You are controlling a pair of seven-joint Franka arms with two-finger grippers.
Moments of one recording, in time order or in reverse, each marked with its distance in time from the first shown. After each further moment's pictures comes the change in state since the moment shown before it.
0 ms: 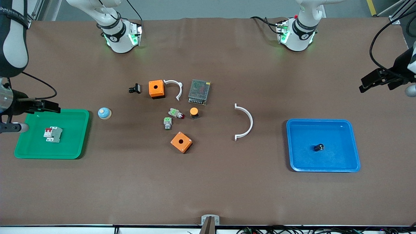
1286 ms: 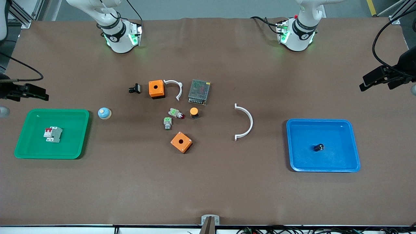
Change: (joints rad) left arm 0.003 0.039 -0.006 0.071 -0.048 -0.045 -0.001; right arm 0.003 -0.097 0.002 0.038 0.000 -0.103 0.000
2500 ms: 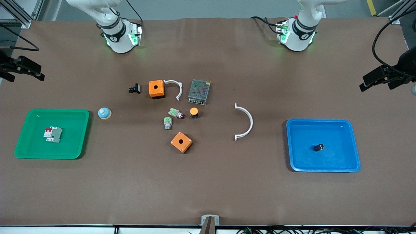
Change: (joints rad) left arm -0.080 0.001 0.080 0.003 0.000 -0.001 0.000; right arm 0.018 -0.186 -0.003 -0.145 0.000 0.054 0.000
